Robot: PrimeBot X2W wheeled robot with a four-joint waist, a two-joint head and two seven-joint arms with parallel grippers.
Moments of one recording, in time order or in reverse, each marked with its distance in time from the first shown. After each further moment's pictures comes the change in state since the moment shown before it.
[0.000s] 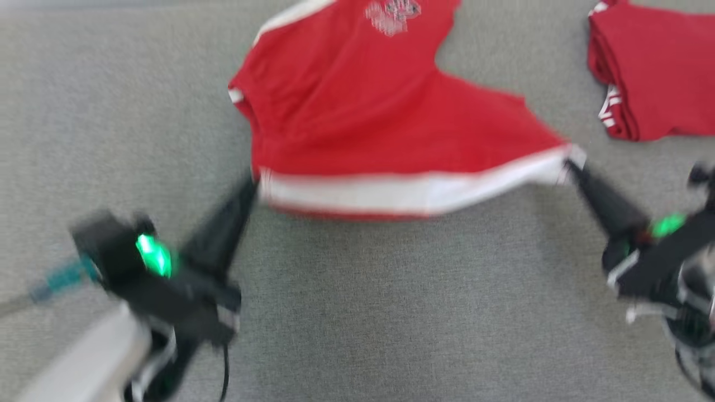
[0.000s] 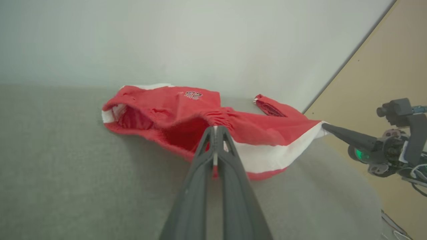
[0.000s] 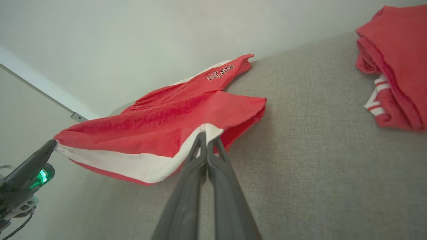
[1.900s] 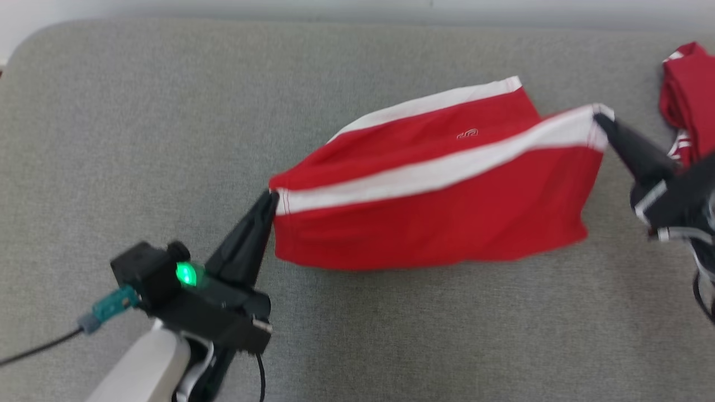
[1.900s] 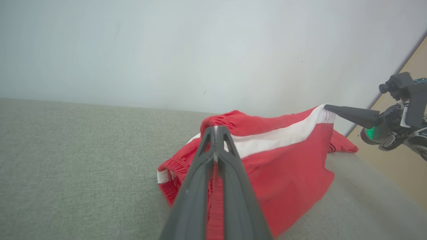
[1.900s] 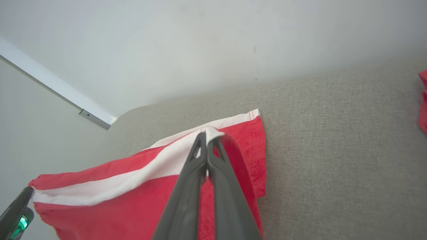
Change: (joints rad) left arm 0.183 -0.222 0.191 0.073 0.290 -0.030 0.000; right arm -0.050 0.104 -0.235 0.114 -0.066 0.000 0.320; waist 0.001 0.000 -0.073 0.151
